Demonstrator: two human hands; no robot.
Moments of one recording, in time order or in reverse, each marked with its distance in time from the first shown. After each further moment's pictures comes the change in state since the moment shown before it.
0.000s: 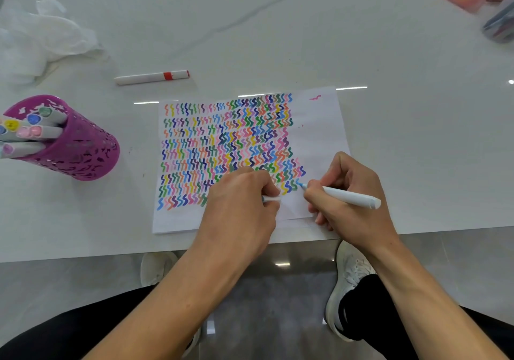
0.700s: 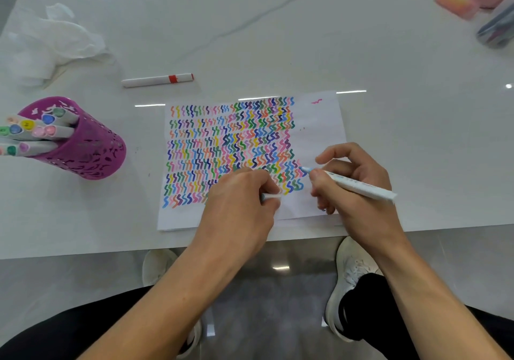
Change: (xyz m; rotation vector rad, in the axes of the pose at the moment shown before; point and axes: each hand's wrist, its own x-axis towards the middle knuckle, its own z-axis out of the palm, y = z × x) left_hand -0.004 -0.003 -0.005 -0.051 0.017 0.006; right_hand -0.006 -0.015 -0.005 0.268 -0.037 -0.102
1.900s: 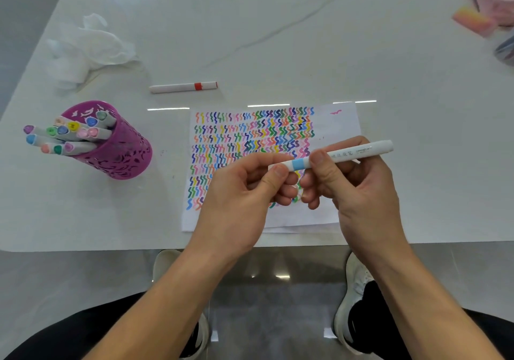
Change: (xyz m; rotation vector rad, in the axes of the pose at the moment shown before) left_hand -0.009 -0.005 -0.032 -1.098 0.004 -0.091; right_hand -0.004 -0.039 0.047 0.279 -0.002 -0.054
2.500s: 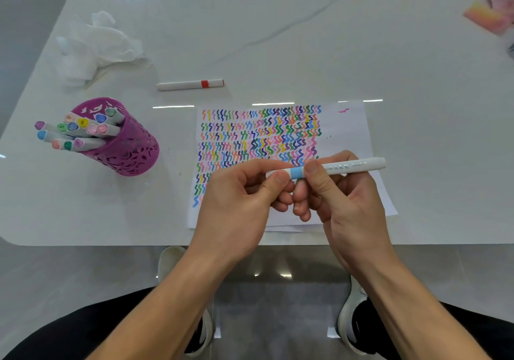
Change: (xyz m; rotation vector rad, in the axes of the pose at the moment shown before) left_hand -0.005 -0.003 -0.010 0.177 0.057 0.044; right_hand -0.007 0.019 0.011 0.158 -0.080 0.081
